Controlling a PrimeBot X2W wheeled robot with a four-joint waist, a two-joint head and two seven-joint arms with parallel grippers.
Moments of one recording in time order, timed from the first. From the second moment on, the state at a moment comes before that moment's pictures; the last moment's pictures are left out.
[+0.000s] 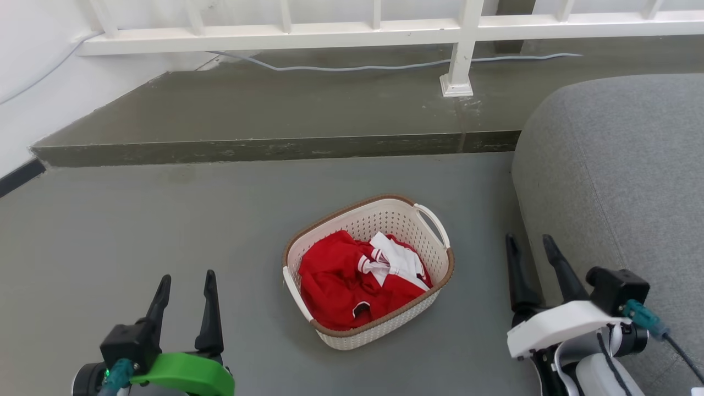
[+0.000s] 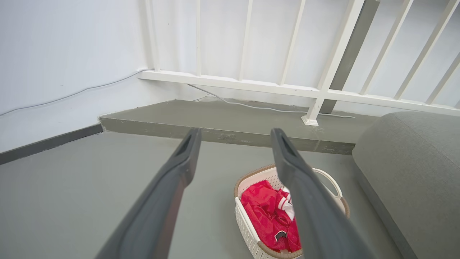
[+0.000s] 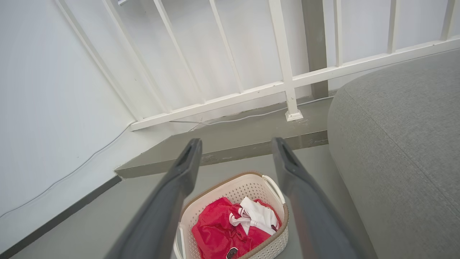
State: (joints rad) left arm 0.07 0.05 -0.16 0.07 -0.32 0.04 -0.20; right arm 0.03 -0.04 0.21 0.12 0.38 -0.06 -0.20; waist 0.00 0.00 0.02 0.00
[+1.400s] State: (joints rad) left arm 0.11 0.05 -0.16 0.03 -0.15 0.07 -0.25; right arm 0.05 -0.04 0.25 0.11 0.19 -0.09 -0.25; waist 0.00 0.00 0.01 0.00
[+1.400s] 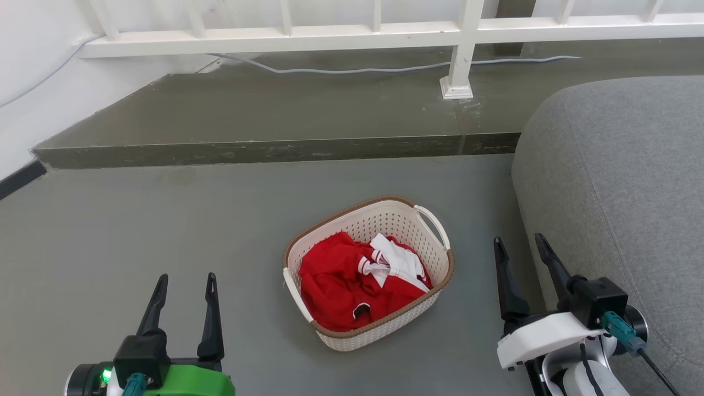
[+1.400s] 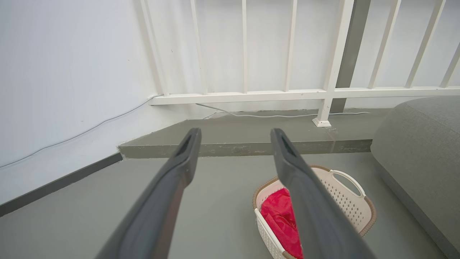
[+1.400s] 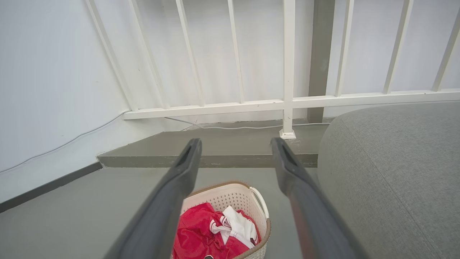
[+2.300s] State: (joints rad) left arm 0.04 0.05 -0.14 0.02 -0.19 0.06 -0.25; right arm -0.02 -0.04 0.21 0.05 0.19 -0.09 -0.25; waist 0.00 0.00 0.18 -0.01
